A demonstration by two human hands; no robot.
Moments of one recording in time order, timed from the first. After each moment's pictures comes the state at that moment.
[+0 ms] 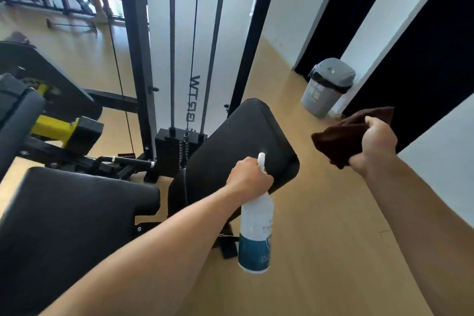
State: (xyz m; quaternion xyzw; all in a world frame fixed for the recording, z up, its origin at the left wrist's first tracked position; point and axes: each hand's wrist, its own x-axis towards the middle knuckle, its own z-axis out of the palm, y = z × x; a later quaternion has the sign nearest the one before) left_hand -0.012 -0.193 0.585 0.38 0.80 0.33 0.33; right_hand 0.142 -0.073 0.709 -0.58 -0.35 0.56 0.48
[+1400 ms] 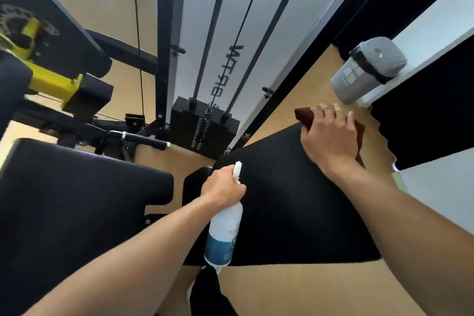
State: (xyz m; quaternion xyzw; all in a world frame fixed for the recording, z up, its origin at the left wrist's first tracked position) left_hand -0.218 -0.164 0.453 0.30 0.81 0.32 0.39; right_hand -0.112 0.021 0.582 -0.43 -0.88 -0.20 0.01
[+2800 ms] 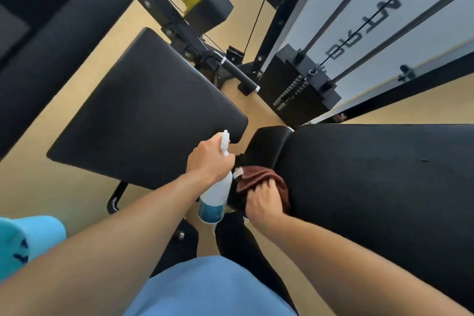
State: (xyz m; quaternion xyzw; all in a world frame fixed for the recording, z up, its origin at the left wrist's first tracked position) left_hand -0.225 -0.313 0.364 0.03 0.91 0.30 0.29; right_hand -0.115 -0.184 0.323 0.06 -0.87 -0.22 -0.43
